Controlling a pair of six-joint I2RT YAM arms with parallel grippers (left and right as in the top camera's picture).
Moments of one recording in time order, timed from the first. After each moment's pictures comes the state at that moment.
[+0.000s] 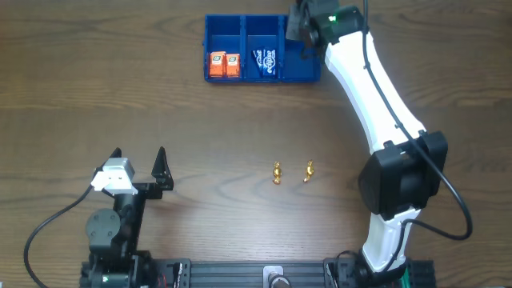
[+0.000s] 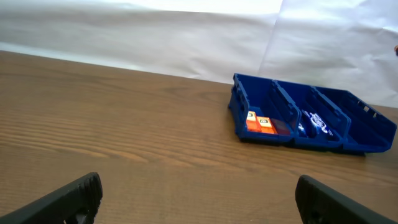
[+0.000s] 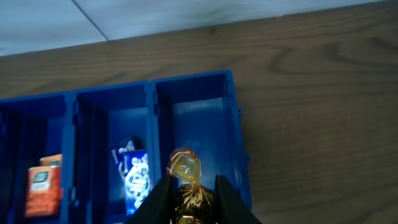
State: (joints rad) left arm -0.03 0.01 0.02 -0.12 0.05 -0.17; right arm 0.32 2.02 1.93 -0.79 0.24 0.39
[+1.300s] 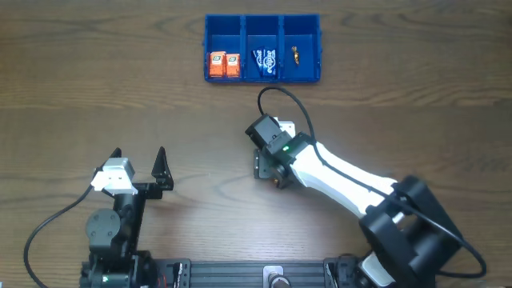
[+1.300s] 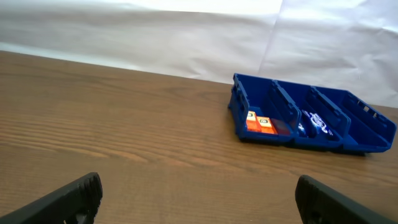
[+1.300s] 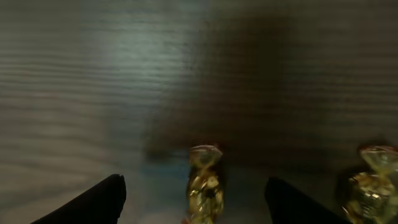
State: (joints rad) left arm -0.03 0.01 0.02 -0.12 0.05 -0.17; right arm 0.72 1.69 0.94 -0.61 0.07 0.73
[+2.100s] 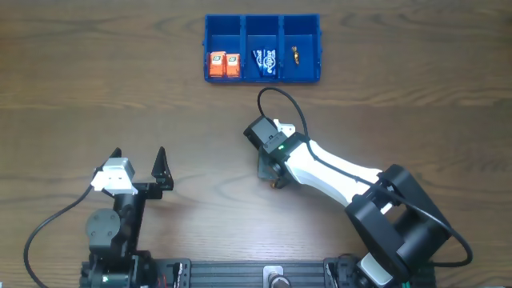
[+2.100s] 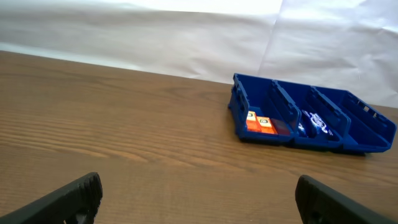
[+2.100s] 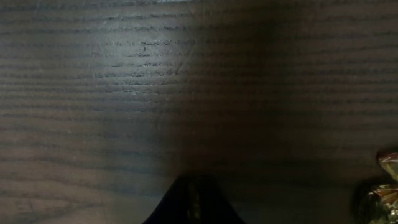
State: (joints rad) left arm -0.03 0.01 0.02 -0.12 0.05 -0.17; right arm 0.72 1.74 0.94 -0.58 0.08 0.77
